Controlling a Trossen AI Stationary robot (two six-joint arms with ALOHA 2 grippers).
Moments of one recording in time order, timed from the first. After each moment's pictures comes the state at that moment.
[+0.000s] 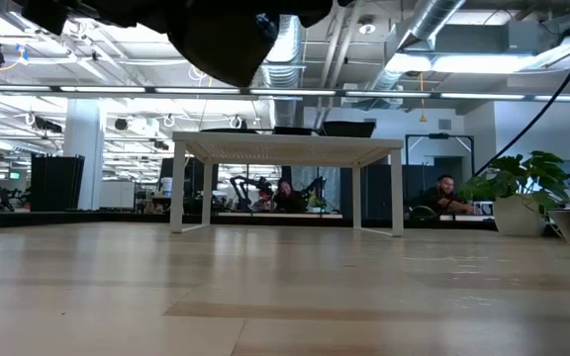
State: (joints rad) left arm -0.31 1.24 0.59 0.38 0.21 0.20; right arm 0.34 1.71 1.21 0.02 0.18 -0.22
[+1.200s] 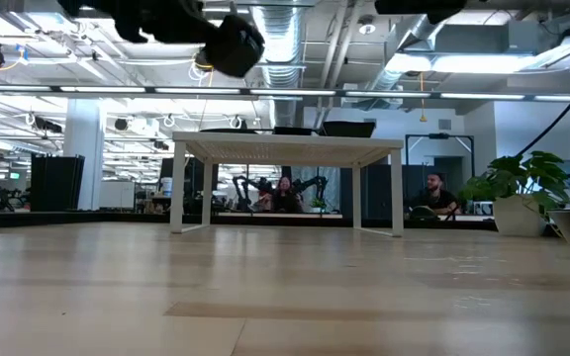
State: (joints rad) left arm 0.13 0.98 0.74 -0.05 0.06 0.65; right arm 0.57 1.33 0.84 0.01 0.63 -0.01
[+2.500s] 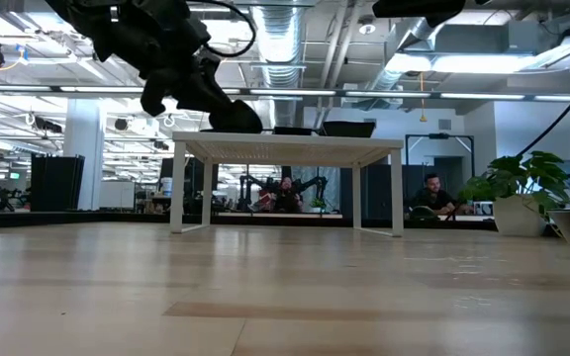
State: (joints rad) left arm 0.43 1.18 0.74 -0.08 0.23 0.92; right arm 0.56 1.33 0.84 0.01 0.63 0.01
